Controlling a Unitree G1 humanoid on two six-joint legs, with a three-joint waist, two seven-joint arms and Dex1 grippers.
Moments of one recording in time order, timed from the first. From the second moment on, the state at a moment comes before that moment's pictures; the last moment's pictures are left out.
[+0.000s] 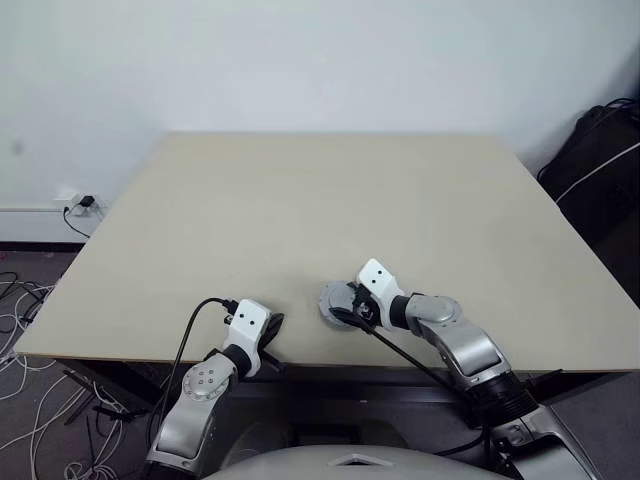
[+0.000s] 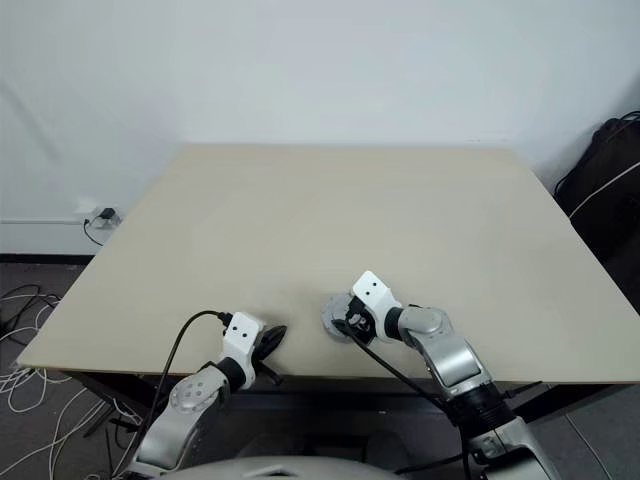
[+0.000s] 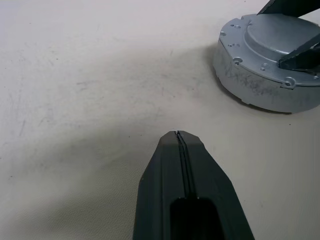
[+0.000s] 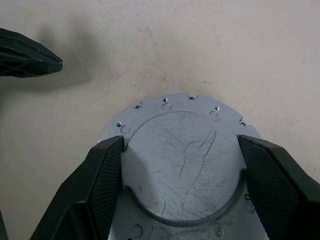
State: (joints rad) left arm 0.23 0.20 -0.21 -0.10 -0.03 0.21 -0.40; right arm -0.19 -0.41 0.32 0.00 0.08 0.51 0.68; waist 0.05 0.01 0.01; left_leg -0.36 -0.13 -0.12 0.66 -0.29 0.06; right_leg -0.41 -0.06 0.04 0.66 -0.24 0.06
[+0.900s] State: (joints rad) left arm -0.19 0.09 -0.24 0.16 -0.13 0.33 -0.55; right arm -0.21 -0.37 0.34 0.00 0.06 0.56 0.64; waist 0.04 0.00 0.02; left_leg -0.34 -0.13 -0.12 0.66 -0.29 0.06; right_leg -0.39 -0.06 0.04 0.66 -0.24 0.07
